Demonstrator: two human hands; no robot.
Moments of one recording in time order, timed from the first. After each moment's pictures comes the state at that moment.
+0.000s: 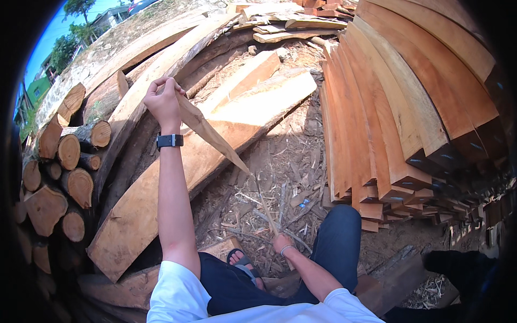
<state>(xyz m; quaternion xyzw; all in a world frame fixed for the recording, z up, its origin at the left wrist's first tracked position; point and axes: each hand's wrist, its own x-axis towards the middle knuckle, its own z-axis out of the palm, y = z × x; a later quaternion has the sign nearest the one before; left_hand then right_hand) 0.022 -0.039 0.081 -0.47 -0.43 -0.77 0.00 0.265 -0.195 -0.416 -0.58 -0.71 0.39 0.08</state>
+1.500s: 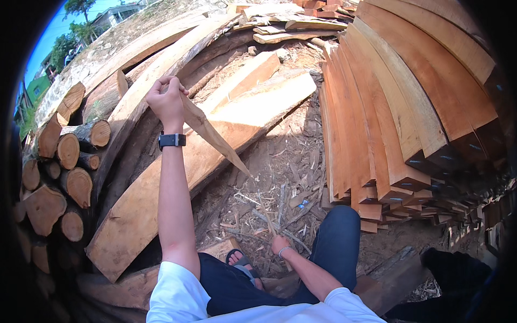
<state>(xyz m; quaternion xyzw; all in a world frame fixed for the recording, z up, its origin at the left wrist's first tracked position) 0.039 -0.038 0.084 -0.48 -0.43 -0.77 -0.01 0.272 -0.196 -0.483 -0.54 -0.78 0.31 0.06</state>
